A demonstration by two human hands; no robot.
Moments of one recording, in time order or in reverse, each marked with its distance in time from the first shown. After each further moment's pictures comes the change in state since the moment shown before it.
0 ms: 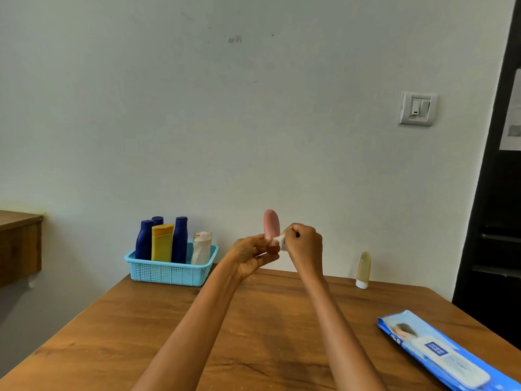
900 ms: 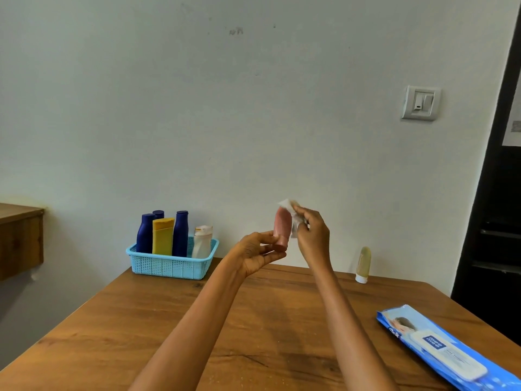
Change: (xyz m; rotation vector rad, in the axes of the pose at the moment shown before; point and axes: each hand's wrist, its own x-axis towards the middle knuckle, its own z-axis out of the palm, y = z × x) left_hand -0.007 -0.003 0.011 0.015 -0.038 -0.064; right_hand 0.009 0.007 -0.010 0.169 -0.001 -0.036
